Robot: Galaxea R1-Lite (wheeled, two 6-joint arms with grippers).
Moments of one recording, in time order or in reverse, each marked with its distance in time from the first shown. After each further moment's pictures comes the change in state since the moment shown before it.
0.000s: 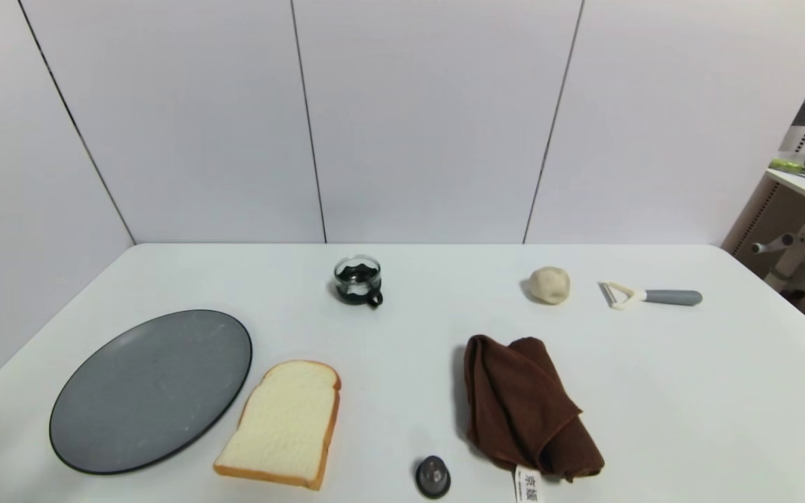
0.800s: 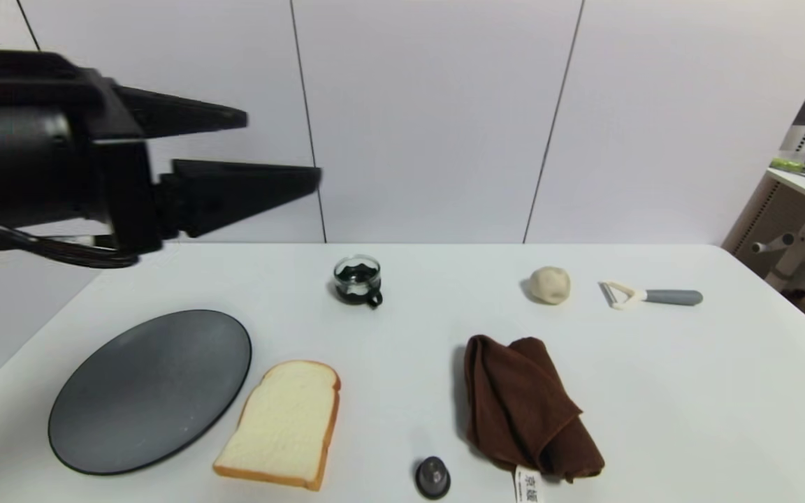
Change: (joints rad) left arm -0.465 0.715 -0.629 0.001 -0.191 0.093; right arm 0.000 0.000 0.000 0.000 0.000 0.000
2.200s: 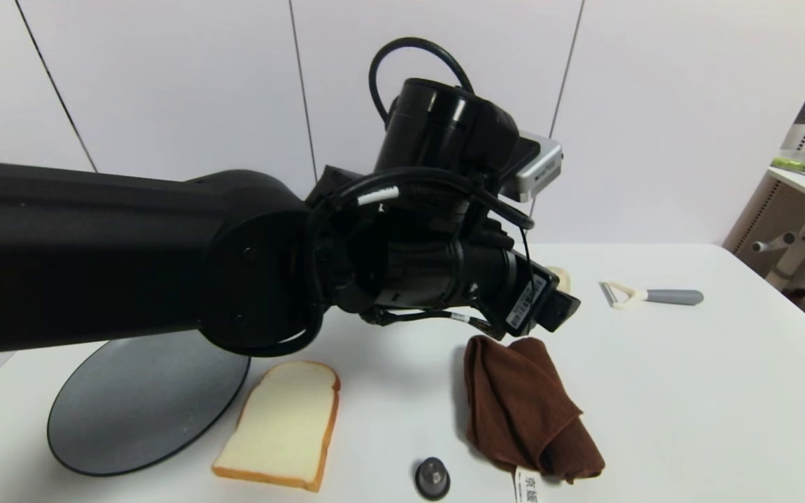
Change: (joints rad) left arm -0.307 0.630 -0.356 0.016 0.237 -0.161; right arm 0.000 0.000 0.000 0.001 0.000 0.000
